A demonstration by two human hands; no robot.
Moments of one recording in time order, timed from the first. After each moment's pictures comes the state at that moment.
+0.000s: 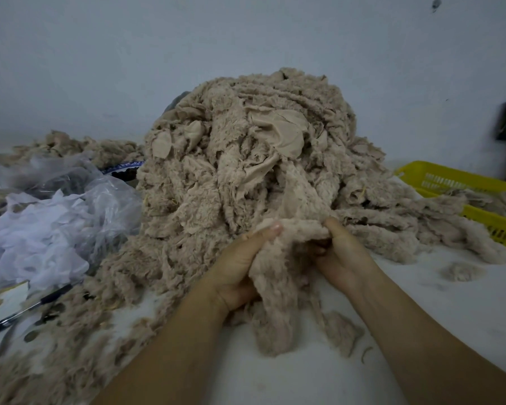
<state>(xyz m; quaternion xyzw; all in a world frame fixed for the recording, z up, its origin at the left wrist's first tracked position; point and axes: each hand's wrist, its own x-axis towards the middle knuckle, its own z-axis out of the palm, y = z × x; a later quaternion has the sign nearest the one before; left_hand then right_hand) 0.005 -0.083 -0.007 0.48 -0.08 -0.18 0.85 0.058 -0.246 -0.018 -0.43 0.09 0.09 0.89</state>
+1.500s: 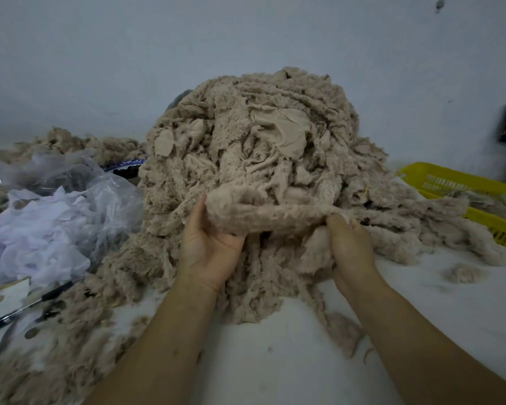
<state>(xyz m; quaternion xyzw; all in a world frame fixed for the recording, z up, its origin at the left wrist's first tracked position) 0.025 -0.049 -0.001 0.20 -0.04 0.02 0.98 0.050 -0.245 -0.014 -0.63 0.09 -0.06 0.77</state>
